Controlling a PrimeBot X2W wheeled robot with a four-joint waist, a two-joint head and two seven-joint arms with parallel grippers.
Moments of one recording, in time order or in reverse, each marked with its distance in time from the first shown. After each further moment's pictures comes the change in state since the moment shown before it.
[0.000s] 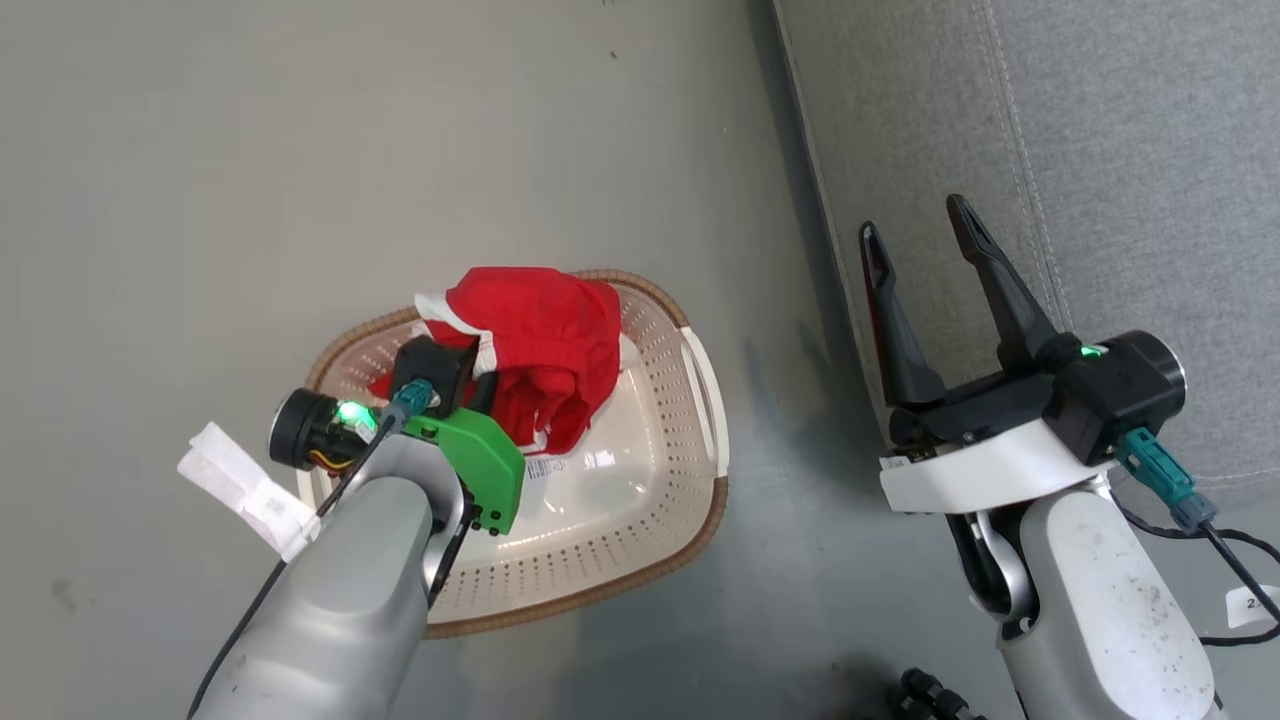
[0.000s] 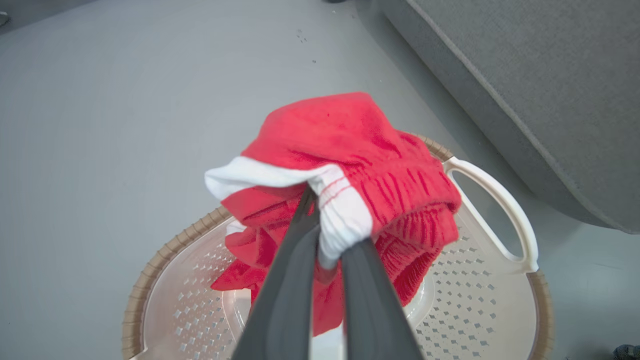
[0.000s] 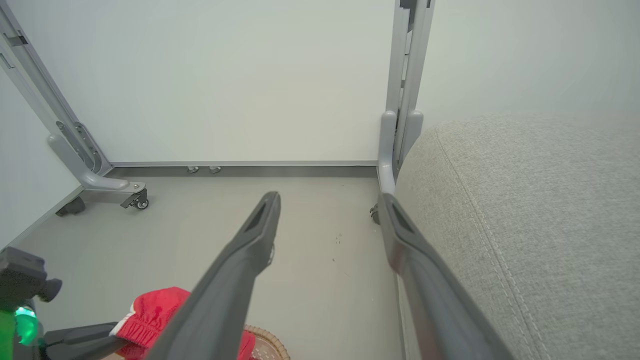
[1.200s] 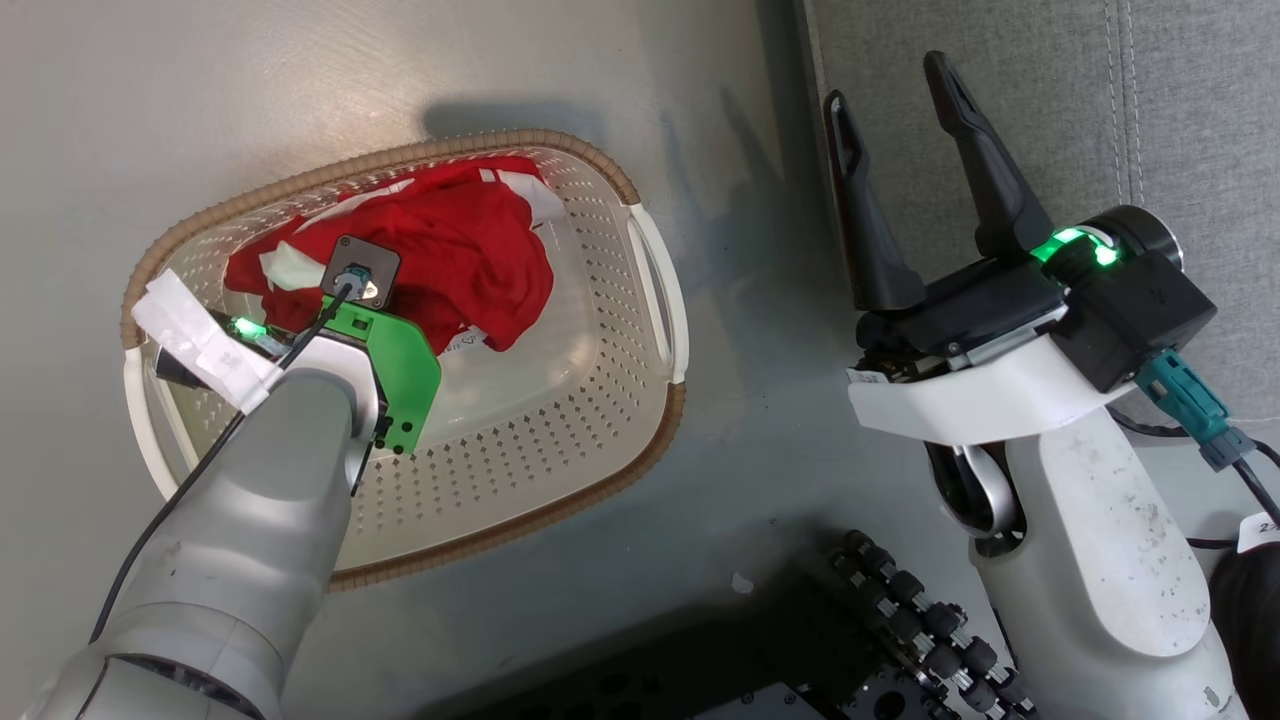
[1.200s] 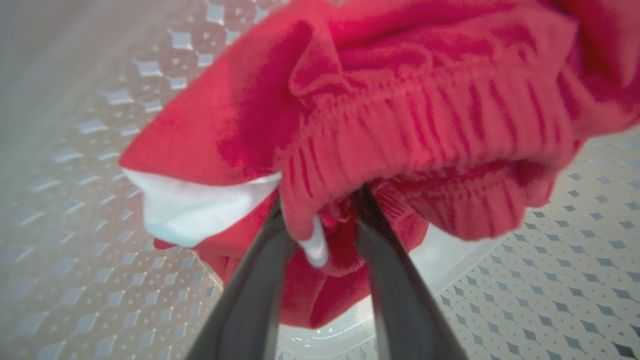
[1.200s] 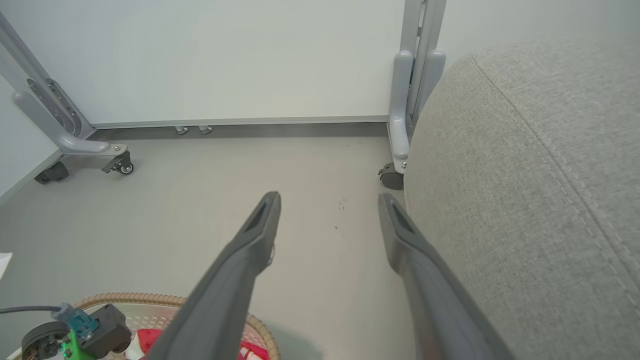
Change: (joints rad) left arm -0.240 0.023 -0.048 0.278 0.065 0.029 0.190; right arm -0.163 0.007 0.064 -0.064 0.048 0.000 0.000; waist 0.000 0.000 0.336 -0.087
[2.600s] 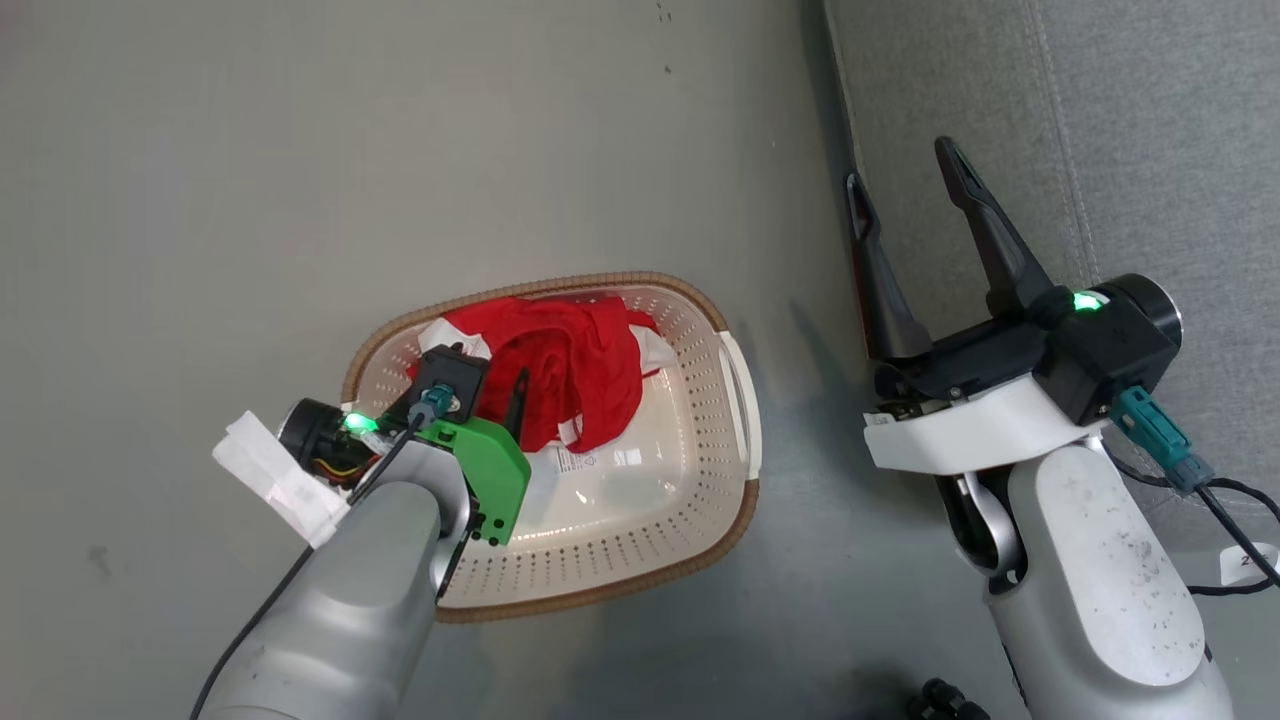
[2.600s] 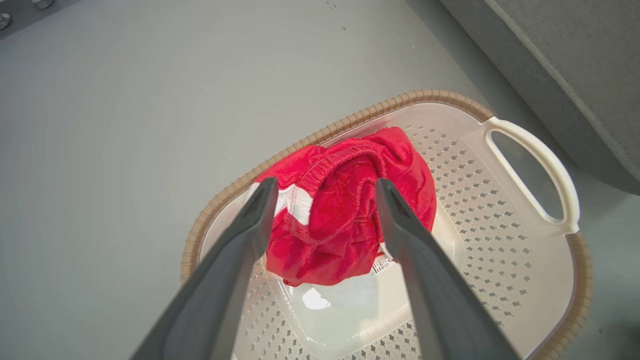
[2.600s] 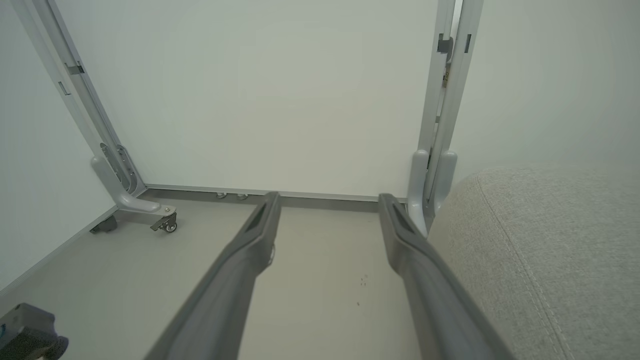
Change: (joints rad) left arm 0.235 -0.062 0.068 -0.197 0.014 -0.006 -0.151; right arm 0.085 -0.007 -0.044 0.068 -0.062 0.000 0.000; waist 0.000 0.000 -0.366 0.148
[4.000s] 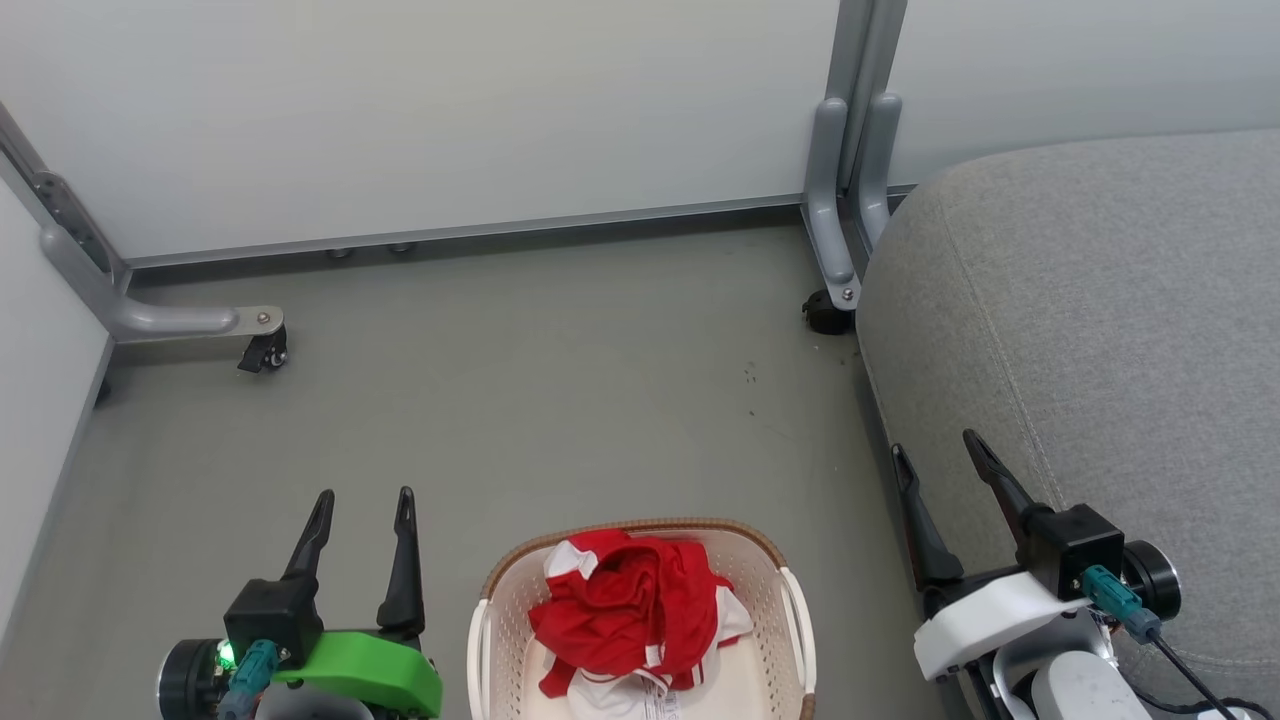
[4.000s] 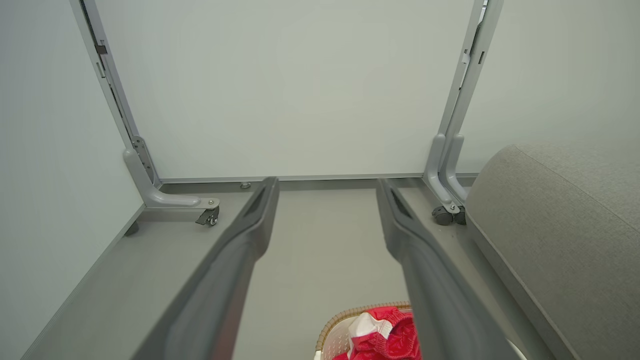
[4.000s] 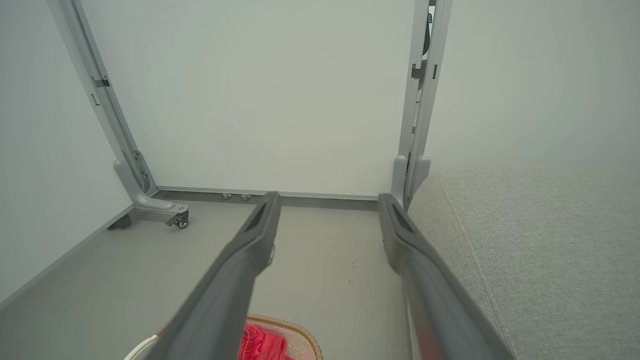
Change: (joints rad) left arm 0.684 0.000 0.560 -0.795 0.157 -0.062 -0.041; right arm 0.309 -0.003 -0.091 0.223 -0.022 0.000 0.000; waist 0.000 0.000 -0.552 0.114
